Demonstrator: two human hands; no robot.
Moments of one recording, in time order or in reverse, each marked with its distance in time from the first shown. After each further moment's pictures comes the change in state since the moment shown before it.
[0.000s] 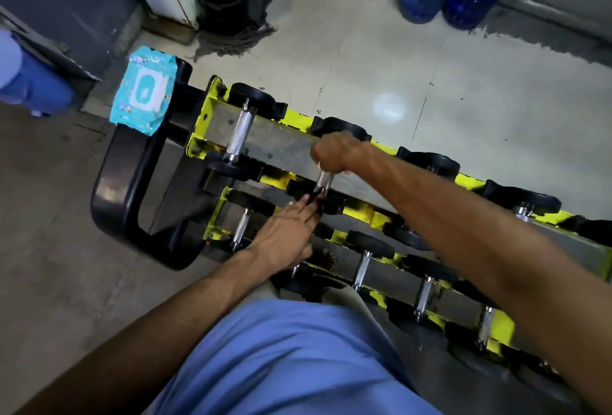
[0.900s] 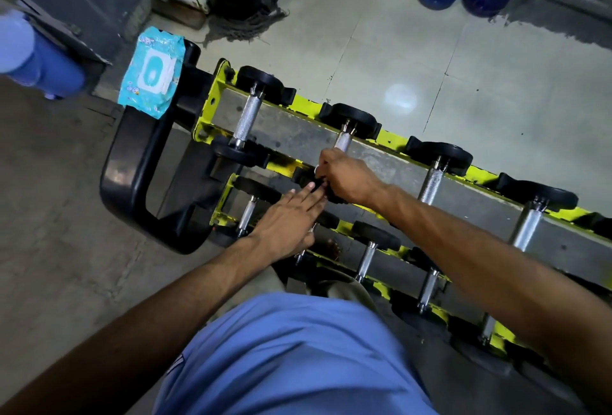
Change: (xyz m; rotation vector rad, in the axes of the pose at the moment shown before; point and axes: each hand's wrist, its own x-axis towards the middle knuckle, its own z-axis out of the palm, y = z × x) left_hand -0.006 0.002 0.002 0.005 -0.004 -0.019; right_hand -0.028 -0.022 0.091 0.377 0.414 -0.208
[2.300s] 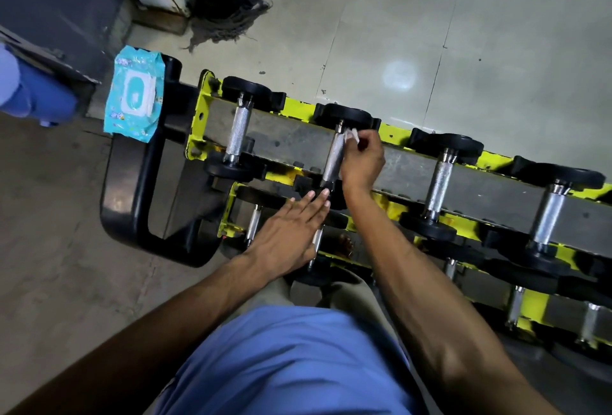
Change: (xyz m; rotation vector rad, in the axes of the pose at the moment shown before) left_hand 0.000 -0.017 -0.001 0.019 -0.087 0.061; right_hand 0.043 -0.004 0.030 1.016 1.064 1.135
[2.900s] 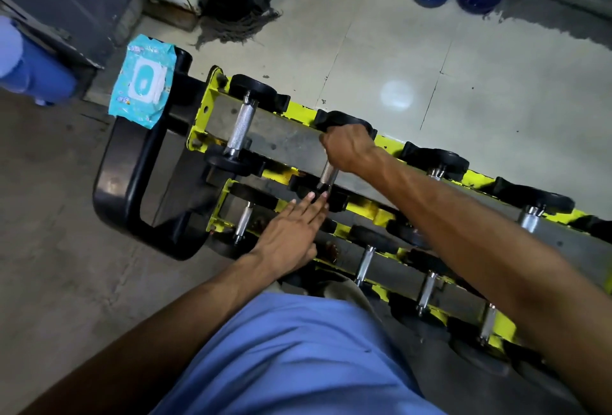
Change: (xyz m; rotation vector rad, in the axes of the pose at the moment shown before) left_hand 0.008 0.023 0.003 0.003 0.068 -0.072; right_hand 0.032 -0.083 -0.006 -1.609 -0.848 -1.079
